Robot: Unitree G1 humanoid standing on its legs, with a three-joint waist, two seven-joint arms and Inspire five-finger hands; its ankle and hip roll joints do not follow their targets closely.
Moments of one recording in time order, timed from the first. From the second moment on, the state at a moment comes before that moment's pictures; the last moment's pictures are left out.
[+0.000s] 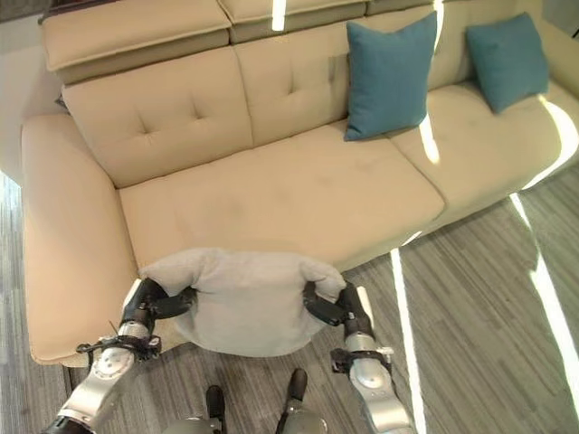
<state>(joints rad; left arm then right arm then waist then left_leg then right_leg) 0.02 0.37 -0.27 0.26 -0.36 -0.10 0.21 0.08 -0.37 0.15 0.23 0.14 -0.10 -0.21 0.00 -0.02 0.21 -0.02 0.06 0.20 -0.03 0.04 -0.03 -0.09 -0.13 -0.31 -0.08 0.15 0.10</state>
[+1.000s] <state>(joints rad) 0.02 0.37 -0.31 0.28 -0.37 -0.04 0.17 0.03 -0.38 0.11 0.24 0.13 -0.08 -0.22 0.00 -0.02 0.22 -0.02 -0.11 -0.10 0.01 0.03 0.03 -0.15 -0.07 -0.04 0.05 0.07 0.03</state>
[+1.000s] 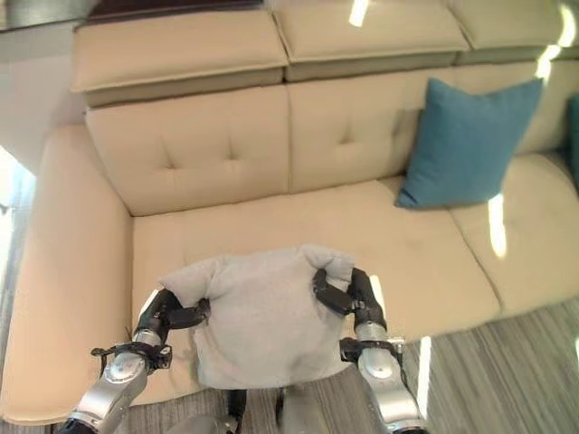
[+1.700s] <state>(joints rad) 0.04 0.35 -0.32 0.24 -0.39 -0.05 0.17 0.07 -0.38 0.08 0.23 0.14 -0.08 -0.22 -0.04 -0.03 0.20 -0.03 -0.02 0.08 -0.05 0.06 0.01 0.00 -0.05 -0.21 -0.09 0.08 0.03</state>
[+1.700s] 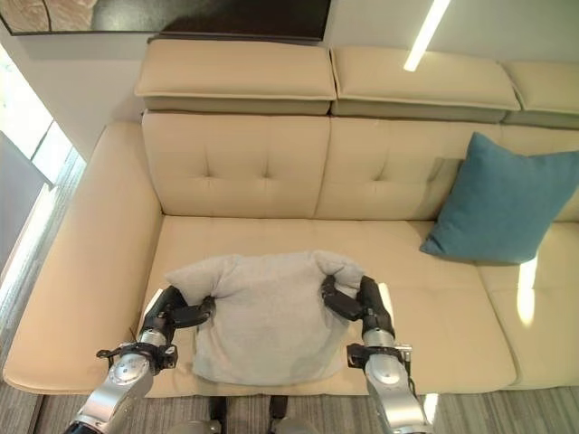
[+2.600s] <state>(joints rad) -0.34 0.41 -0.26 0.21 -0.35 -0.06 0.40 -0.38 -0.44 0.16 0.24 0.10 -0.07 -0.36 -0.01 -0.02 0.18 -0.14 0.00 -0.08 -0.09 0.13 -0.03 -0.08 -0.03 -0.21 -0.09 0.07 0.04</state>
